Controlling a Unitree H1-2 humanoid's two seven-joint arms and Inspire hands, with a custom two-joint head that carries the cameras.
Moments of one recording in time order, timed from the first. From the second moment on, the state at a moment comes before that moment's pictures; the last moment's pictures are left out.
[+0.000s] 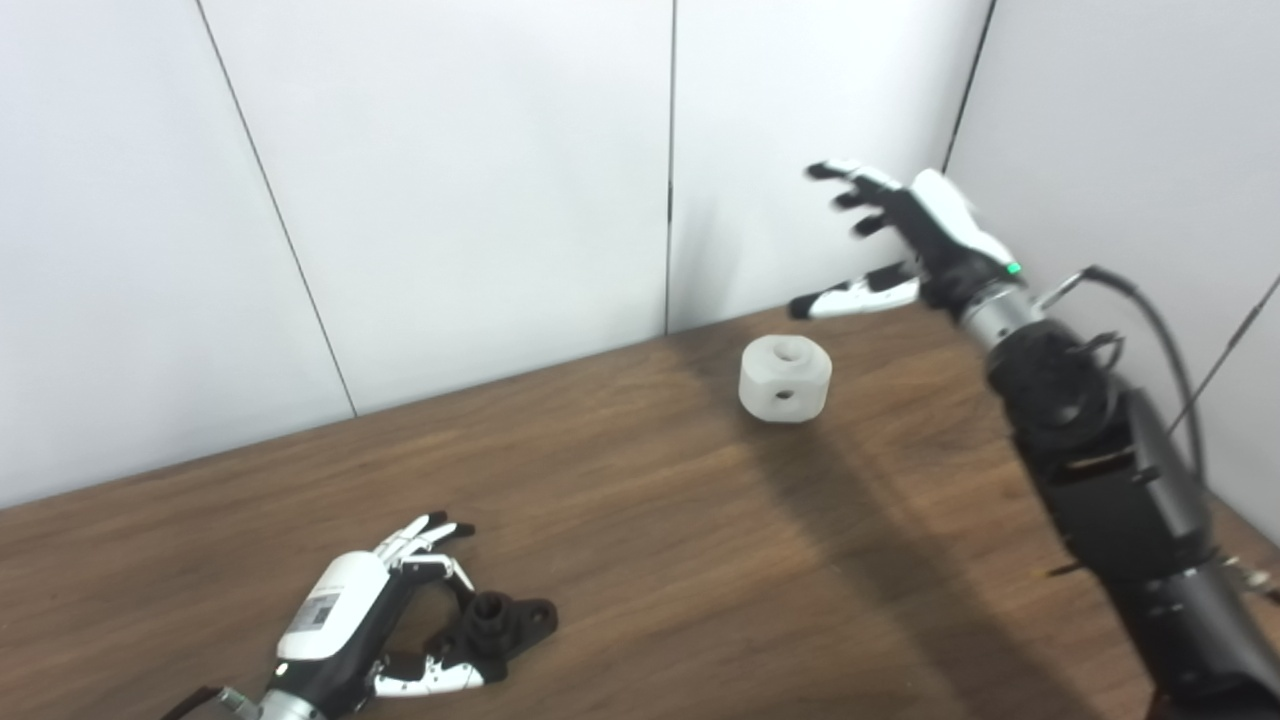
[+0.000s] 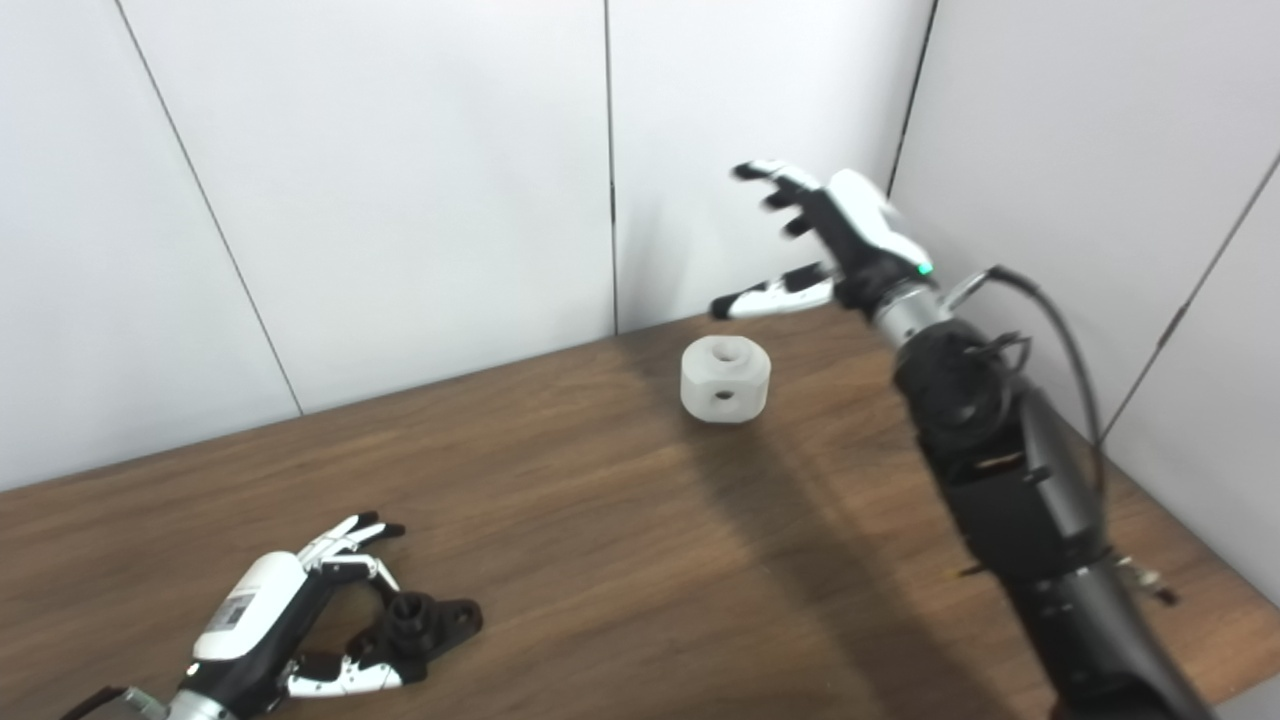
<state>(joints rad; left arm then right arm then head) -0.40 0.34 -0.53 0.39 0.58 -0.38 0.06 -0.36 -0.67 -0.18 -0.24 -0.42 0.35 0.21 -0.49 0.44</state>
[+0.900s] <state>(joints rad) -0.40 0.34 -0.52 0.41 0.58 -0.42 0.06 -0.38 -0.78 -0.02 0.07 -0.27 0.40 0.46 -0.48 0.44</state>
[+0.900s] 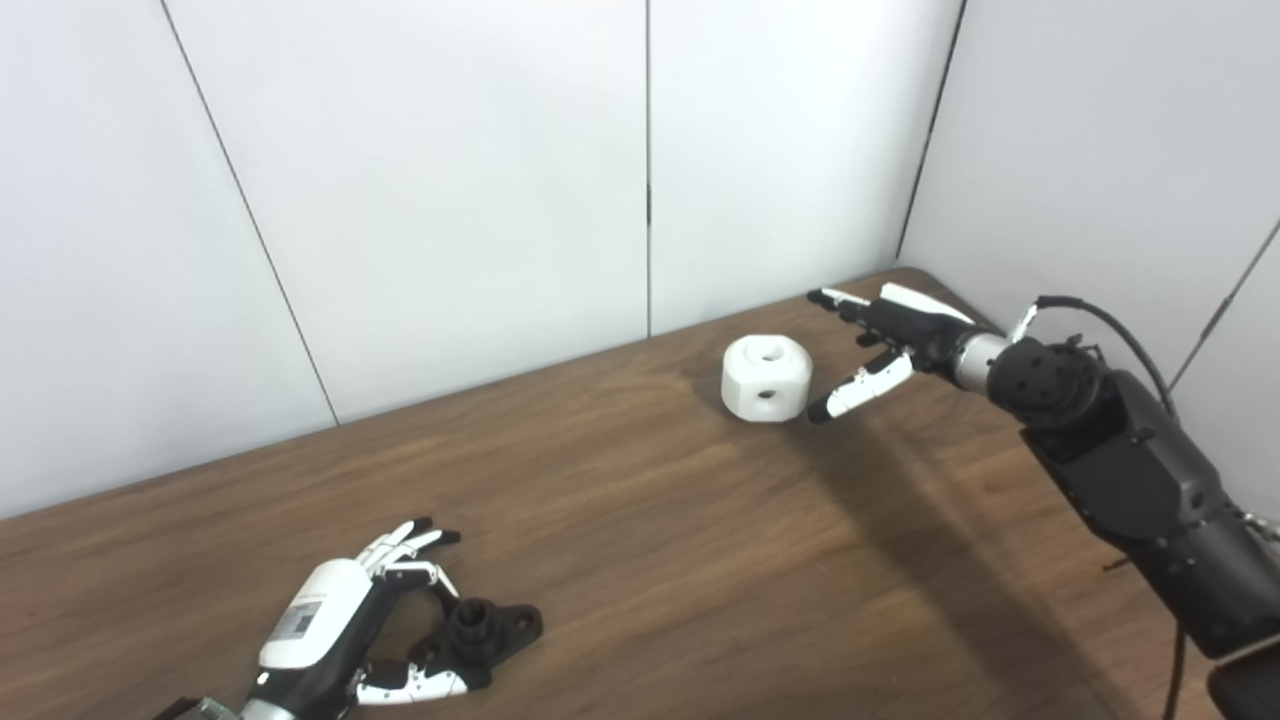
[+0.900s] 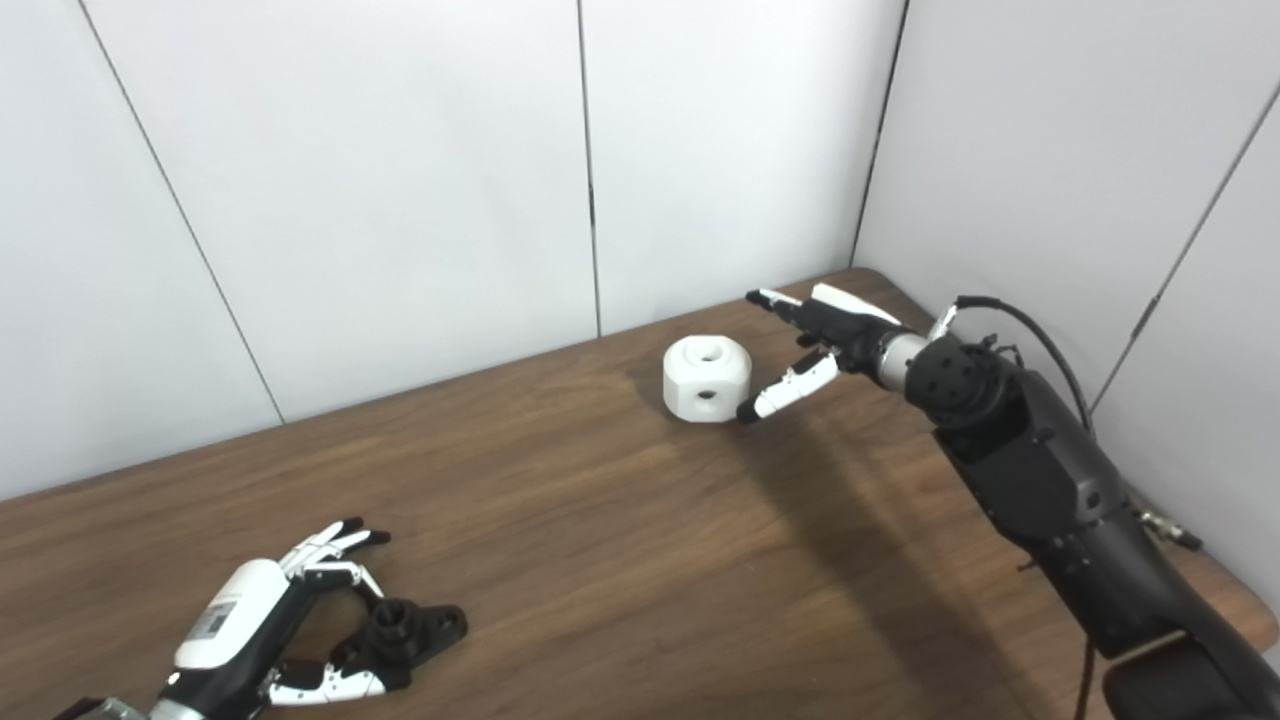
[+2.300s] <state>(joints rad) -0.33 0.36 -0.49 0.31 0.58 -0.37 0.03 -0.48 -0.68 0.09 0.34 -0.34 0.28 0.27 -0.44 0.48</state>
